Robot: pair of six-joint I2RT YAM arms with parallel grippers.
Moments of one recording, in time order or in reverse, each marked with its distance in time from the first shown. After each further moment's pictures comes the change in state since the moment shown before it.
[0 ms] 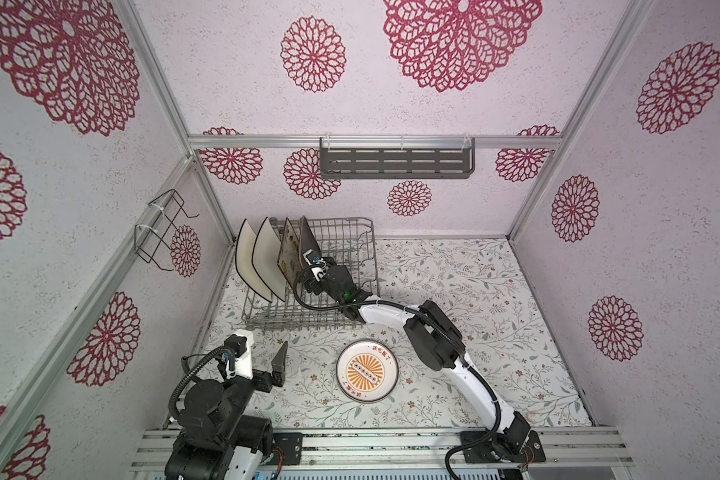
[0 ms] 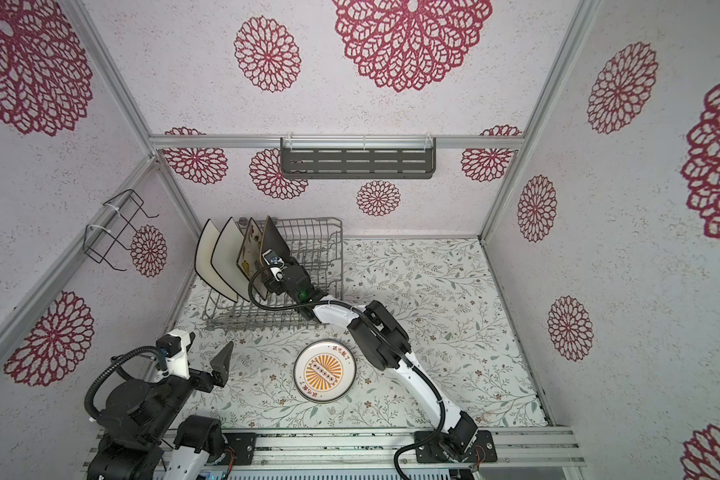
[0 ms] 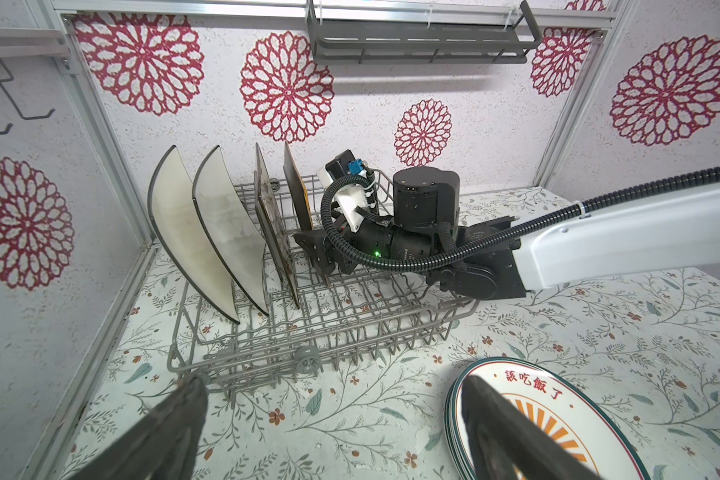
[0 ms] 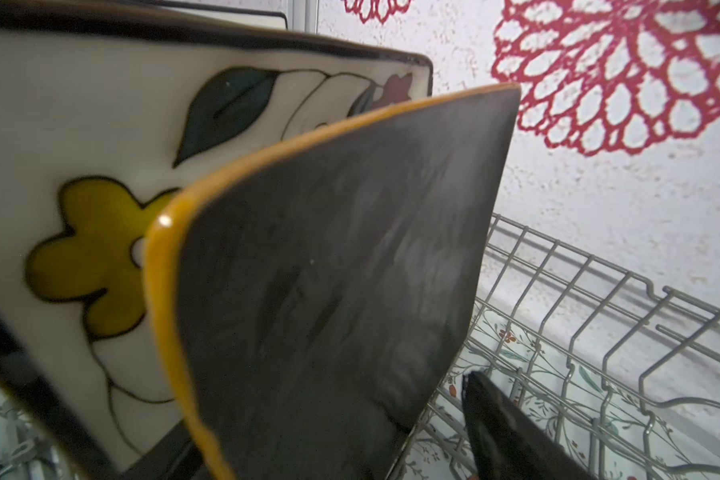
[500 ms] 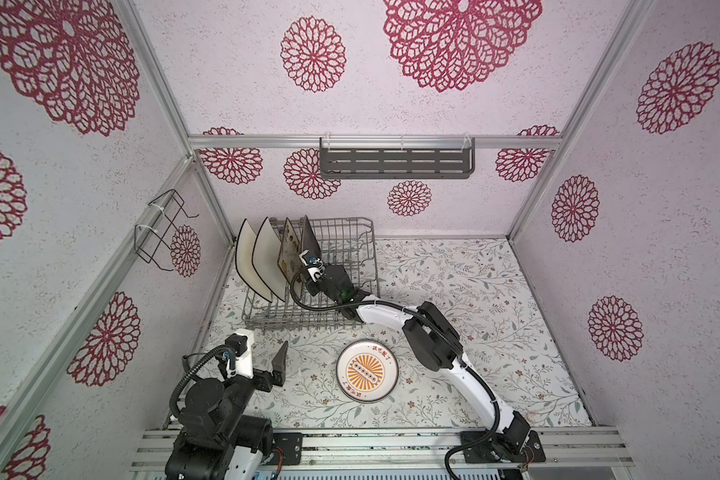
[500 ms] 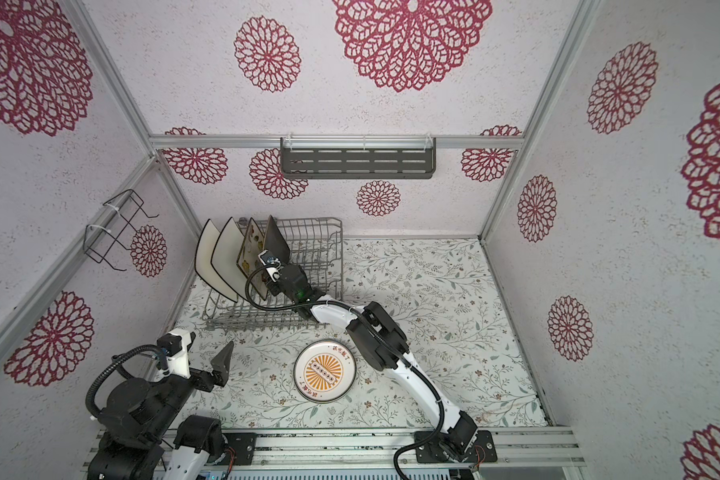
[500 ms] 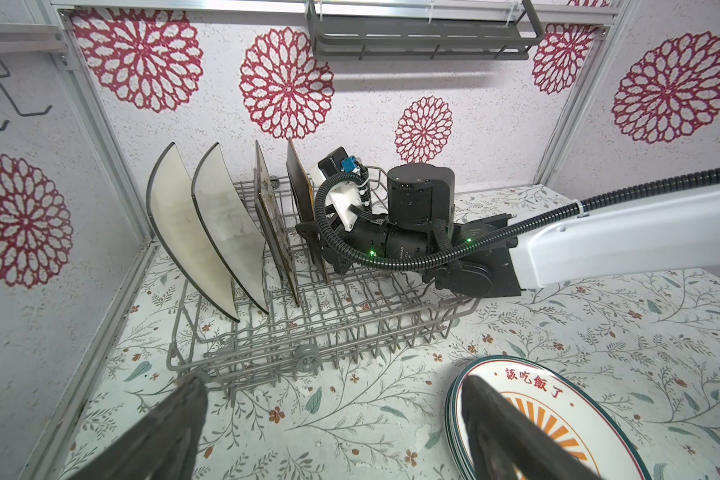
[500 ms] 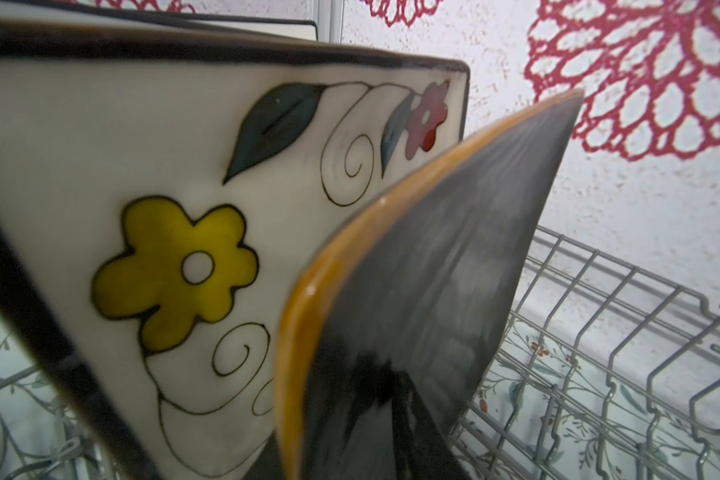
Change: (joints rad) left arm 0.000 0.005 0.000 0.000 0.000 0.000; right arm 0.006 0.014 0.036 -0.020 -0.042 0.011
